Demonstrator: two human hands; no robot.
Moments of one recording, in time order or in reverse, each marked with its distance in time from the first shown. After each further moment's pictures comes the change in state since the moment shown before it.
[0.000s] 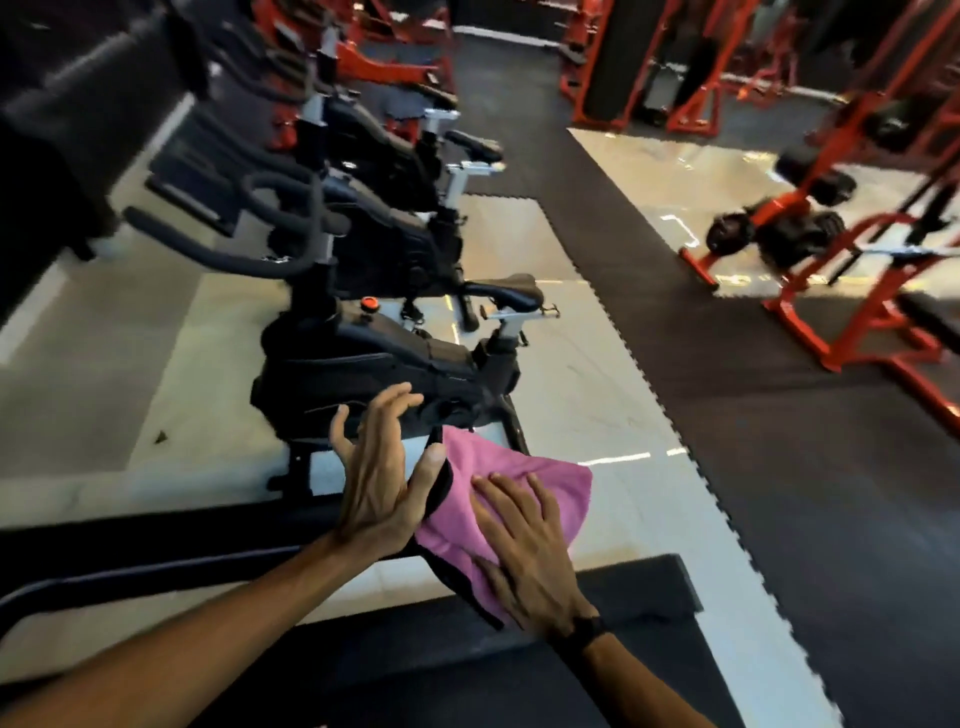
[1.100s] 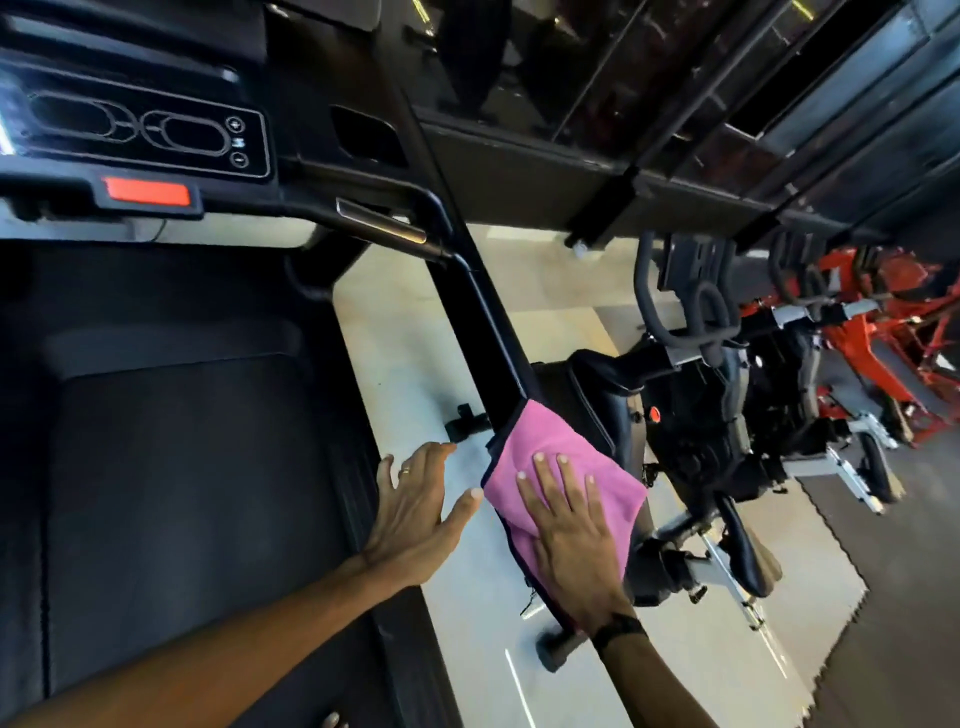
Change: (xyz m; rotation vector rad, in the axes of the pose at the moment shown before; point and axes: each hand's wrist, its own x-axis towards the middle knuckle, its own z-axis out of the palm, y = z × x) left_hand -0.202 0.128 0.050 0.238 0.544 -0.971; right_hand 0.050 0.040 -0.013 -0.258 -0.412 -1.064
